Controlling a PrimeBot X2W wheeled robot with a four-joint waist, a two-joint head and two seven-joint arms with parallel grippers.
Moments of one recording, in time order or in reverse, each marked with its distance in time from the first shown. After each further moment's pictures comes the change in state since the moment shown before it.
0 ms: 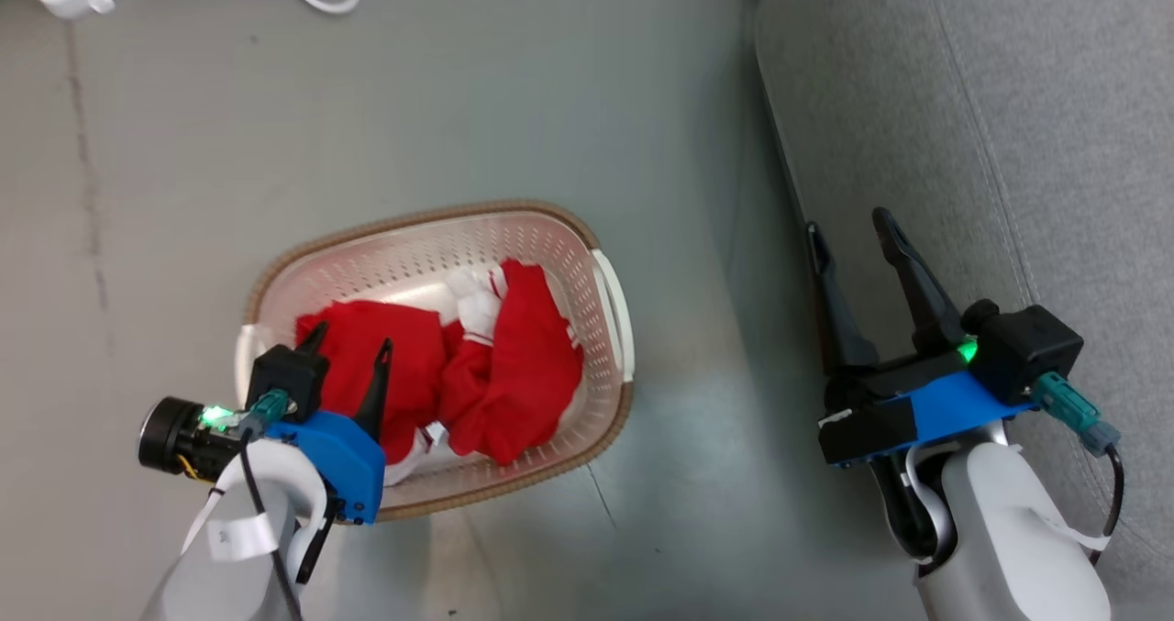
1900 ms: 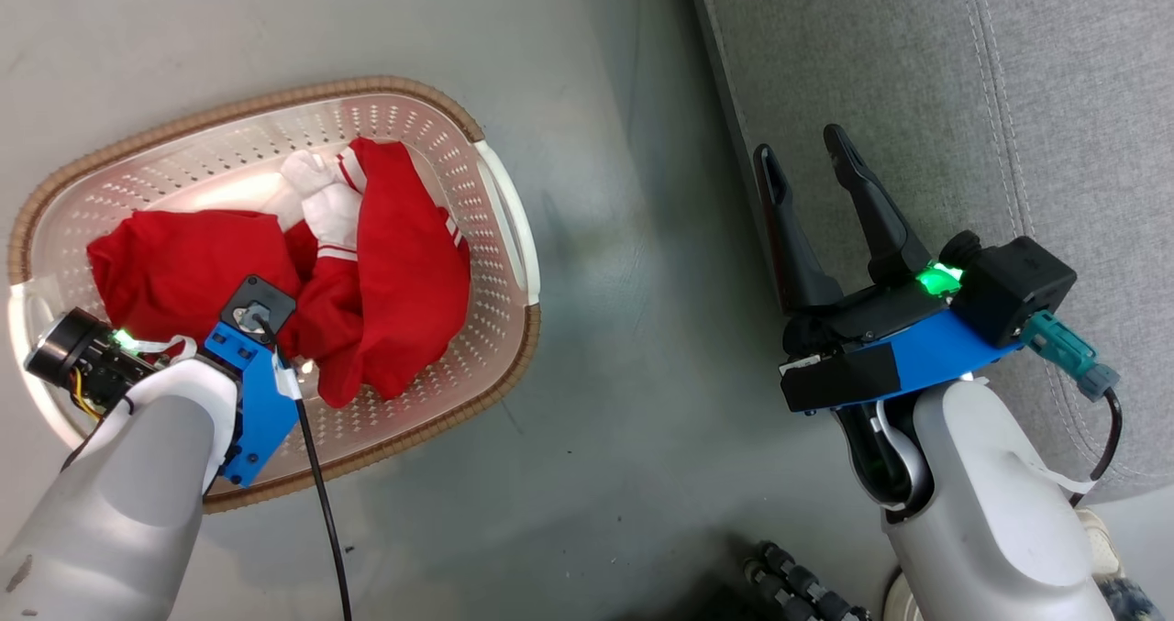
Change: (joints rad) left arm -0.323 0.148 -0.357 0.342 0.086 0.005 0.318; right arm -0.122 0.000 0.107 -0.037 0.116 0.000 -0.002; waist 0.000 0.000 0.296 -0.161
